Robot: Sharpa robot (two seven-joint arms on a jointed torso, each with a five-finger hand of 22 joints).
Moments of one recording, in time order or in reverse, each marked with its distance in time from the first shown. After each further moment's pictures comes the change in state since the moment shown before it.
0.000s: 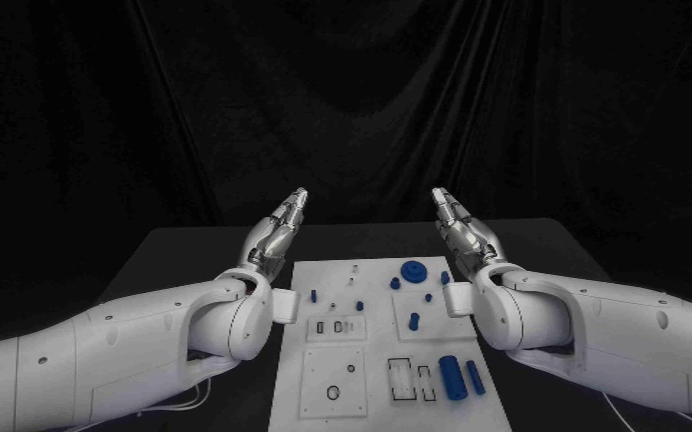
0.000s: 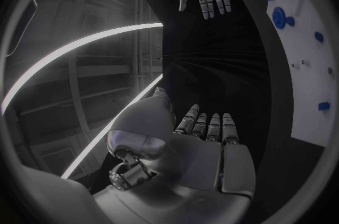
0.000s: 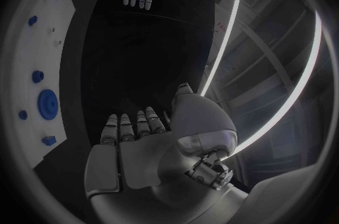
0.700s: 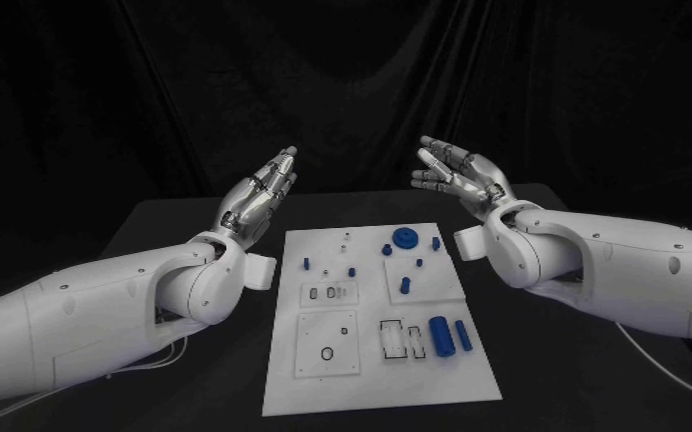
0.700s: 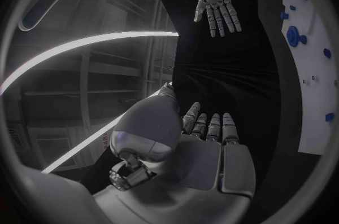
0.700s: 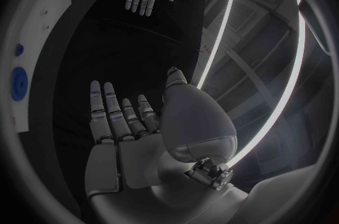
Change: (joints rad) left arm 0.042 -0.070 -0.017 0.018 -0.047 0.212 0.036; left_hand 0.193 0.010 0.014 0.000 0.181 0.049 0.024 0.004 0.003 -0.001 0.025 0.000 0.000 0.000 0.000 0.000 0.000 -0.015 0.000 0.000 0.000 0.000; right arm 0.077 -0.059 -0.002 -0.051 -0.276 0.148 -0.036; right_hand 0.336 -0.117 0.071 0.009 0.147 0.259 0.185 0.078 0.026 0.132 0.316 0.357 0.035 0.547 0.270 0.360 0.069 -0.025 0.557 0.323 0.246 0.105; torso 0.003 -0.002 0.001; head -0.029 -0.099
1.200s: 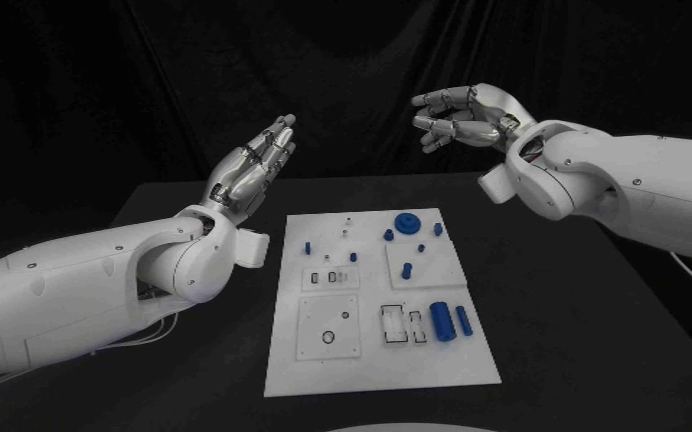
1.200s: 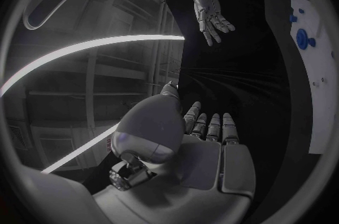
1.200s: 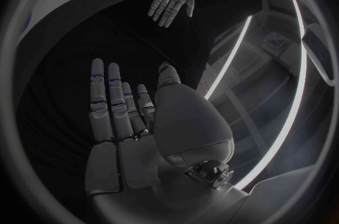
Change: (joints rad) left arm 0.053 -0.061 0.001 0.081 -0.030 0.005 0.003; left_hand 0.095 -0.007 0.016 0.003 0.081 0.016 0.016 0.000 0.001 0.001 0.015 0.000 0.000 0.000 0.000 0.000 0.000 0.000 0.000 0.012 0.000 0.000; right arm 0.197 -0.026 0.002 -0.013 -0.510 0.073 -0.319; right_hand 0.177 0.017 -0.001 -0.039 0.035 0.272 0.038 0.067 0.022 0.386 0.012 0.144 0.015 0.499 -0.144 0.077 0.055 0.041 0.515 -0.092 0.073 -0.008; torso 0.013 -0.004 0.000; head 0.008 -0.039
